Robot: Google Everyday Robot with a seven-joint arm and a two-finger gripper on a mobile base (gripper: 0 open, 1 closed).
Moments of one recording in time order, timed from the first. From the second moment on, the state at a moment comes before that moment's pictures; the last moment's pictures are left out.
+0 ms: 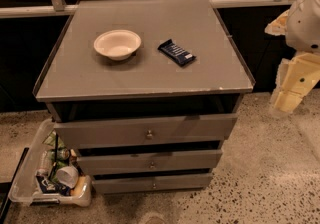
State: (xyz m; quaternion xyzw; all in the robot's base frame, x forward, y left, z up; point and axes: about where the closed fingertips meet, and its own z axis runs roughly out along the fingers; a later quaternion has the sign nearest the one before) arm 0.438 -0.217 0.976 -0.60 0.78 -0.03 0.16
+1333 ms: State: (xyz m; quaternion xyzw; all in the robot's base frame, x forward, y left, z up) arm 0.424 -0.199 0.916 -0.64 0.74 0.04 0.22
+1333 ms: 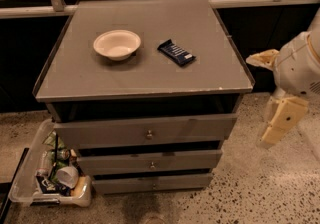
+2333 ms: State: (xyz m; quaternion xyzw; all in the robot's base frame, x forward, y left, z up) arm 0.427 -0.174 0.847 -0.63 0.74 0.11 0.22
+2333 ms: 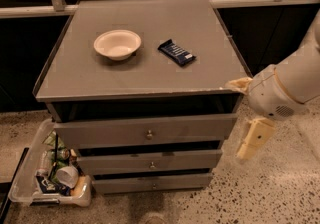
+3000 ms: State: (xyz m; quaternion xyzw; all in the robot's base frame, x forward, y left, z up) arm 0.450 -0.155 0.779 -0.62 0.72 0.16 0.27
